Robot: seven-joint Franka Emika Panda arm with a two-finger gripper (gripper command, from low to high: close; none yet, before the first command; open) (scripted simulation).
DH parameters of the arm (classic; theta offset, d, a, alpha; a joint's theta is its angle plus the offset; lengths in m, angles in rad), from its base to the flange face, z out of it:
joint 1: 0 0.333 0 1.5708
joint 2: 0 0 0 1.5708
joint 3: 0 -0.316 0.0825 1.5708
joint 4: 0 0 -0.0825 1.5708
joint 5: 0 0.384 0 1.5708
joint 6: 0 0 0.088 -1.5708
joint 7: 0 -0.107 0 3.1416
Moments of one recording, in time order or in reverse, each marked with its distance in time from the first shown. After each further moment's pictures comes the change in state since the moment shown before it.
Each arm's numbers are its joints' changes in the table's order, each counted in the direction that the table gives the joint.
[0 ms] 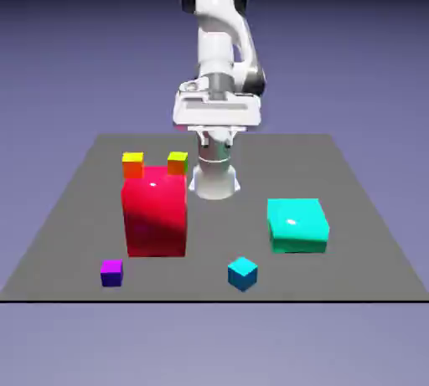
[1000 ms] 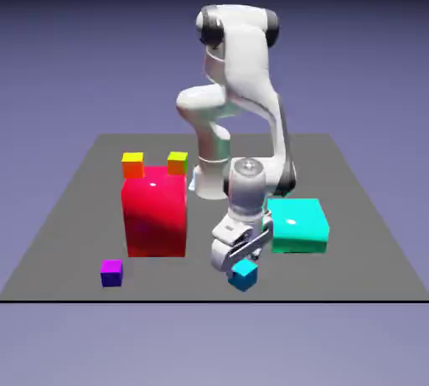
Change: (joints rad) arm 0.352 -0.993 0.179 -0.406 0.243 -0.197 0.737
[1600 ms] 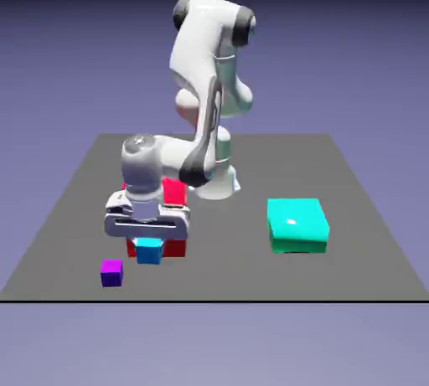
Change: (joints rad) arm -0.230 0.122 0.436 -0.165 0.071 -0.363 -0.537
